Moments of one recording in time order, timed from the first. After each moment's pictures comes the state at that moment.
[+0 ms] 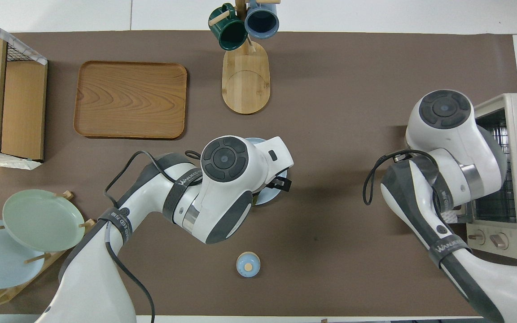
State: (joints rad) left arm -0.63 0.32 -0.13 -1.86 -0.14 2.26 -0.23; right arm 0.12 0.14 0.01 -1.99 -0.37 1.94 0.07
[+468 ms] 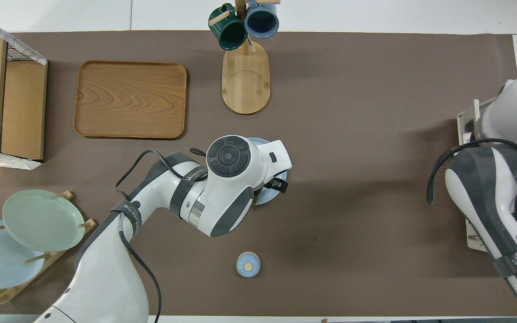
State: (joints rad) left arm -0.63 0.37 -0.12 -1.86 -0.14 2.30 -0.17; right arm -0.02 0.04 0.00 -1.95 -0.34 1.86 -0.14
